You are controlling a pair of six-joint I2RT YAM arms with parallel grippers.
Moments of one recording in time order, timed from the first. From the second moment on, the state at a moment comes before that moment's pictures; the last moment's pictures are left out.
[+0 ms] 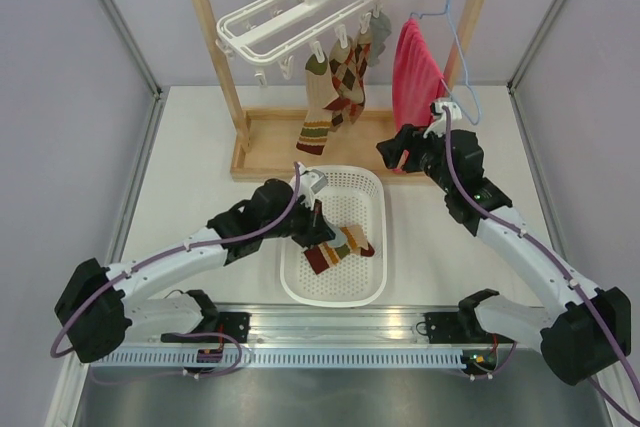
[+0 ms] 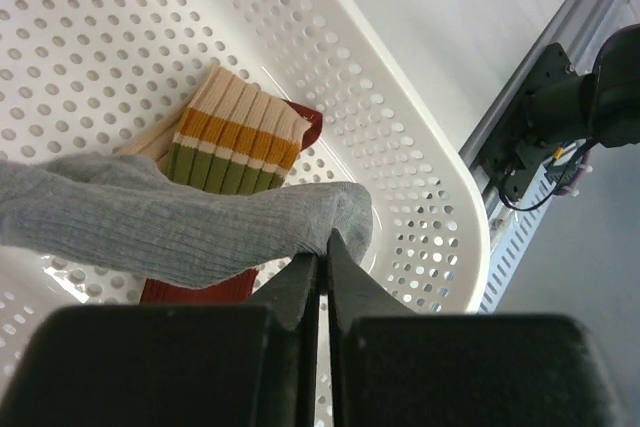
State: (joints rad) left arm -0.84 1.13 0.70 -0.11 0.30 -0.42; right arm 0.40 1.11 0.85 0.03 -0.06 0.40
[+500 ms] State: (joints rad) left arm -0.92 1.22 0.72 -0.12 0.03 -0.45; right arm 0.36 1.10 0.84 0.02 -0.08 0.40
